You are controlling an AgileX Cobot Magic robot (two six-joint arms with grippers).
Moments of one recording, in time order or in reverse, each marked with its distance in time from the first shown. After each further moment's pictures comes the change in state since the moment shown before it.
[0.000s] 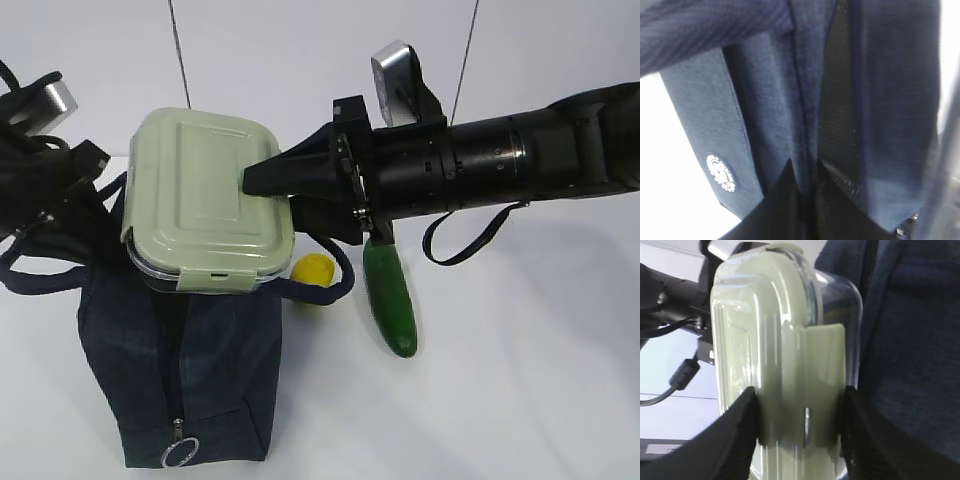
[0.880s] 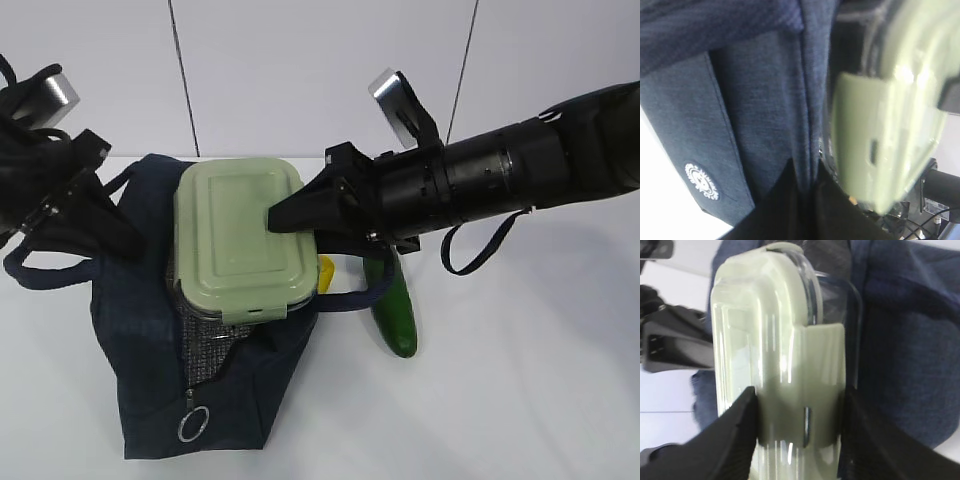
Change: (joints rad) left arm 0.002 0.000 -0.001 -0.057 0.018 0.030; right arm 0.002 0.004 0.000 -0.161 -0.203 0.016
